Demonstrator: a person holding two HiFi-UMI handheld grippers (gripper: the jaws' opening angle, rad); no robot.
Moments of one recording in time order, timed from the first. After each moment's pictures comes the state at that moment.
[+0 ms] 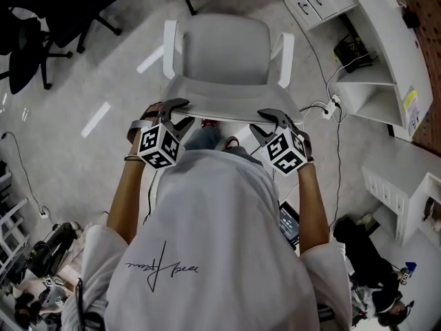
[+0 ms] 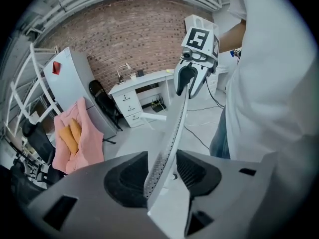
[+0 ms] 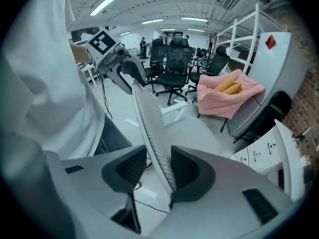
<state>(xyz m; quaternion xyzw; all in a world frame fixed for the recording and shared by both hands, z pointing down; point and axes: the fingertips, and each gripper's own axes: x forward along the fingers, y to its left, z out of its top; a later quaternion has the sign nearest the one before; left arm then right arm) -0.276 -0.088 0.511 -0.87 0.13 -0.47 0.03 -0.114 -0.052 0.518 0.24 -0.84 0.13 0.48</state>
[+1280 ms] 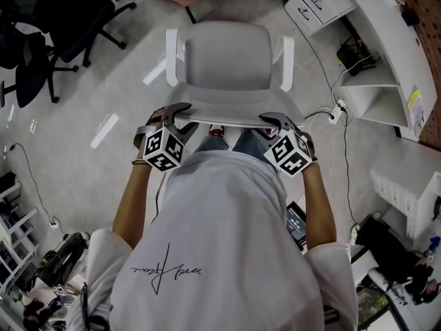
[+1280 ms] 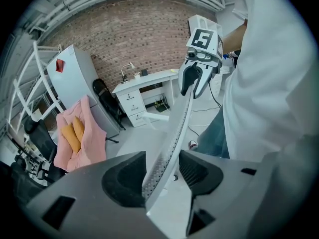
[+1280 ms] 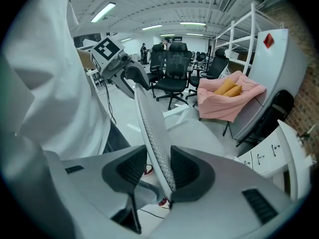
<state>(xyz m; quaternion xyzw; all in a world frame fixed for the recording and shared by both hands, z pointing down) -0.279 -0.119 0.515 -0.87 0.14 -0.47 0.03 -0.120 -0.076 0.517 0.23 -0.85 0.13 0.45</state>
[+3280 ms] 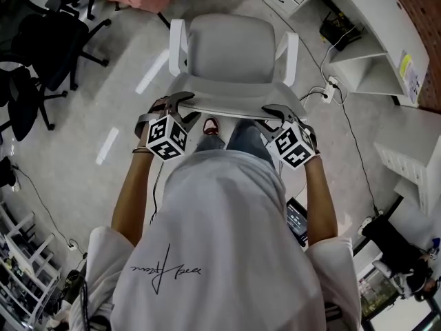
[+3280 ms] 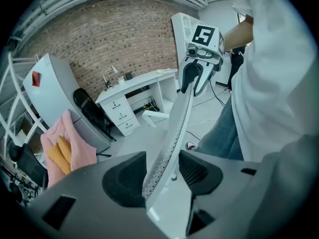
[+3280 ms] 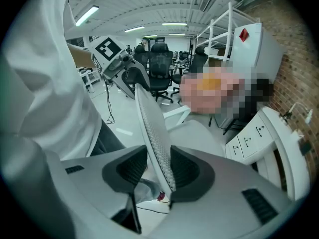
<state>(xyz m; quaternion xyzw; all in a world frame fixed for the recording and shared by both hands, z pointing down) -0.200 -0.153 0.522 -0.88 0.06 -0.47 0.08 -0.051 -0.079 0.520 0.32 -0.82 0.16 0.44</state>
